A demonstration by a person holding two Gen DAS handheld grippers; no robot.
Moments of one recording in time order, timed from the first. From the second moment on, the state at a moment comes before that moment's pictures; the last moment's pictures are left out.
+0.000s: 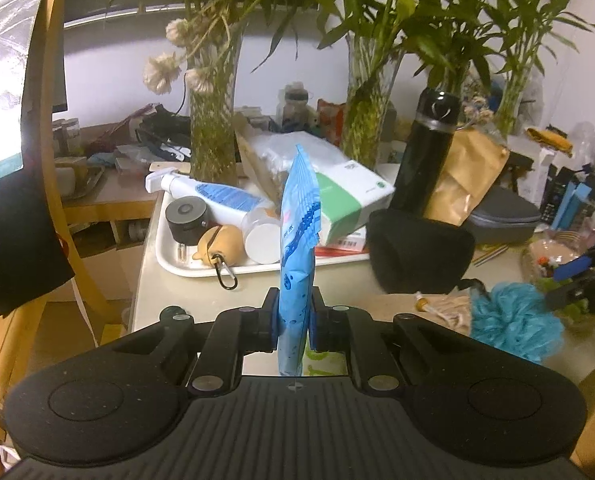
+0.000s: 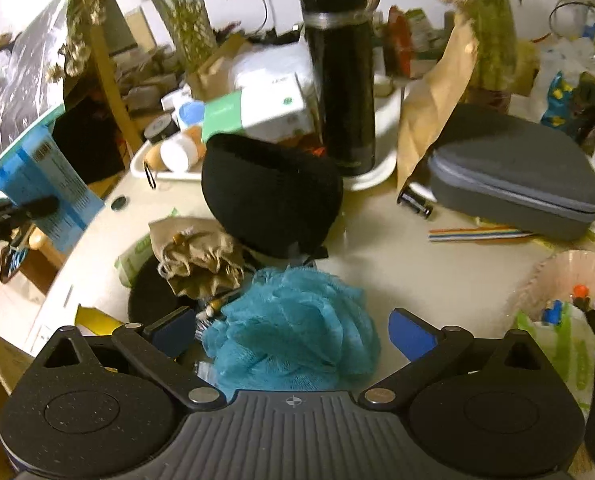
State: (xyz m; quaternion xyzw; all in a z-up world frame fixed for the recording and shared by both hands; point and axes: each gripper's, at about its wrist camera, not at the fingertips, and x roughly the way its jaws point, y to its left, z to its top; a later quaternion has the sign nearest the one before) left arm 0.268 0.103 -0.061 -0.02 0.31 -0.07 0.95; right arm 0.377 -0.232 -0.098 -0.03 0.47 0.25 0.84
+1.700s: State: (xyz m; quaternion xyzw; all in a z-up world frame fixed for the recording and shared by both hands) left arm 0.213 0.103 -0.011 -0.08 0.27 -0.06 0.96; right arm 0.292 -0.265 0.045 -0.02 0.30 0.23 0.93
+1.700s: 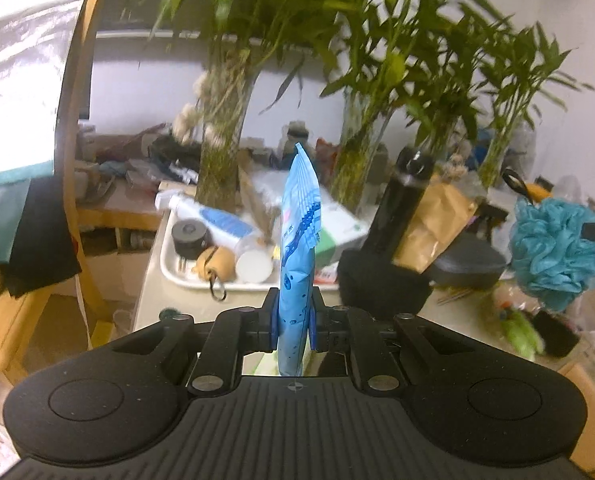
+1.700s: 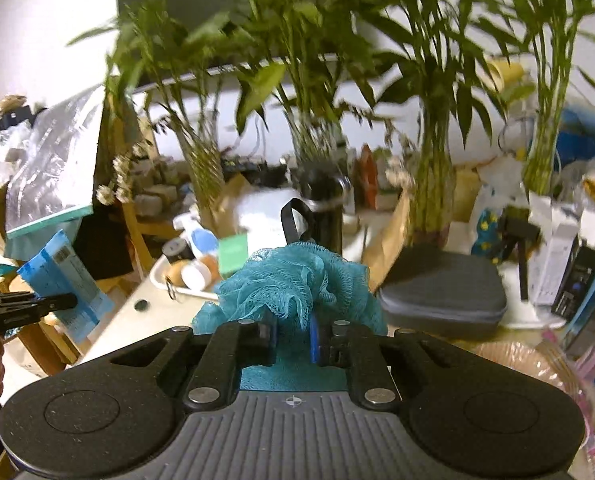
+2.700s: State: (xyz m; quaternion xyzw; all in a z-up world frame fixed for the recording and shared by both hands) left arm 0.089 0.049 0.063 -0.07 0.27 -0.16 0.95; right arm 0.139 -0.256 0.076 -0.04 0.28 0.35 0.89
